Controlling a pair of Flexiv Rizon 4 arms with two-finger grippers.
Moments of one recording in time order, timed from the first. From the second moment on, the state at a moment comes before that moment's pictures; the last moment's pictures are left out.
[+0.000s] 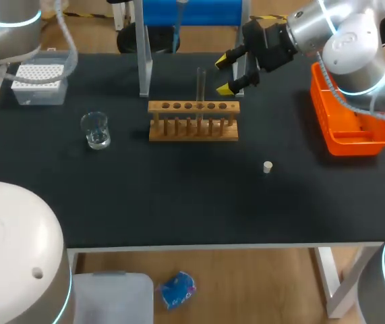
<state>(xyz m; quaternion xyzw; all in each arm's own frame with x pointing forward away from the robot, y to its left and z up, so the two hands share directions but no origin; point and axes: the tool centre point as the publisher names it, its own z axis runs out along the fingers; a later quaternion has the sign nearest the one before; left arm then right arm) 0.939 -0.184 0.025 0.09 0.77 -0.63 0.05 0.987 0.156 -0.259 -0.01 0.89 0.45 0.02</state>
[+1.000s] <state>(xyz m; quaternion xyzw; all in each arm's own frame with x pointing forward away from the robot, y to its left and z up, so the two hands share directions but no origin) 0.947 -0.194 0.026 0.09 0.77 -0.63 0.04 0.987 0.156 -0.259 -0.01 0.89 0.45 0.02</state>
